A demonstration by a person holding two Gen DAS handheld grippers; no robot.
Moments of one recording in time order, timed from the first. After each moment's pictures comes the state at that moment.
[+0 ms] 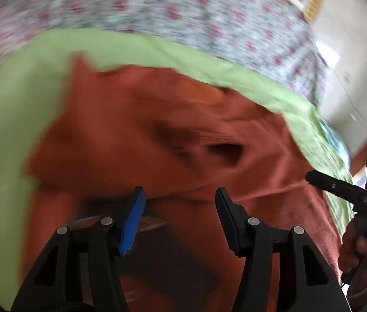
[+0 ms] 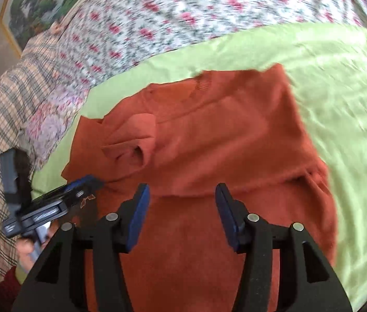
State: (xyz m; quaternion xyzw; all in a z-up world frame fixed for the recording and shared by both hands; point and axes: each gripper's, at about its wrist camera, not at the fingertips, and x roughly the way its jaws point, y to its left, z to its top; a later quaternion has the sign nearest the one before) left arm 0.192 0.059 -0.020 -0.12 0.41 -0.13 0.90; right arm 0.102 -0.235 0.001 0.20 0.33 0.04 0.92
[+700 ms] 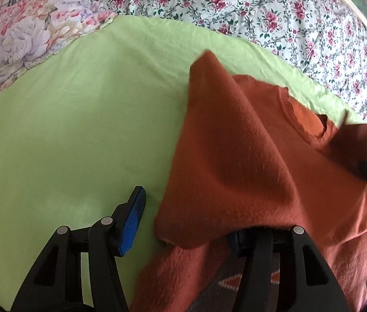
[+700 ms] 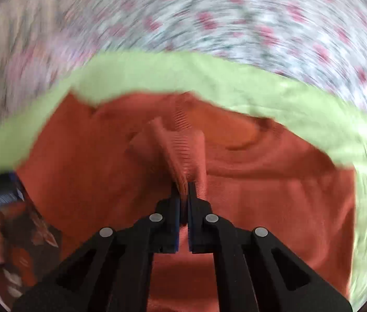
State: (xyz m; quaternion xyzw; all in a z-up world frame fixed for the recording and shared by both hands) left arm 0.252 0.129 -0.047 -0.11 0.43 0.03 0.90; right arm 0.227 -0.171 0.016 0.02 0.32 0.01 0.95
